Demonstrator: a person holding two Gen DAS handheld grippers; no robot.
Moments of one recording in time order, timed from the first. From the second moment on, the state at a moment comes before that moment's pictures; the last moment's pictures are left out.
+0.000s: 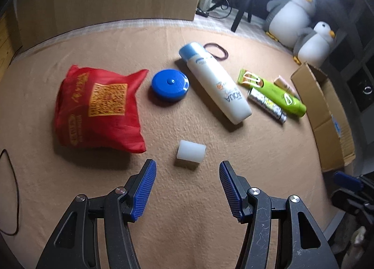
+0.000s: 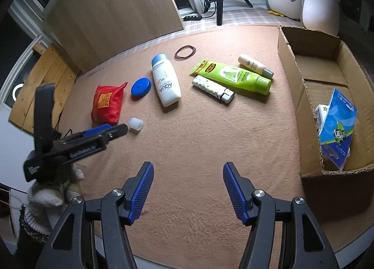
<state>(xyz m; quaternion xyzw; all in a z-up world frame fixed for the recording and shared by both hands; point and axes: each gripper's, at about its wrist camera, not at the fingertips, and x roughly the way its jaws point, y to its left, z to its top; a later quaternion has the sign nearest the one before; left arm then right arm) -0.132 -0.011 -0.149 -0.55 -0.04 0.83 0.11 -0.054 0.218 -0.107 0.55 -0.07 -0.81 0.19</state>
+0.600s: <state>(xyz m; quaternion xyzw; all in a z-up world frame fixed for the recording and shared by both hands) -0.146 0.013 -0.170 -0.55 0.00 0.82 0.12 -0.055 0.240 -0.109 0.56 -0.09 -0.81 0.15</state>
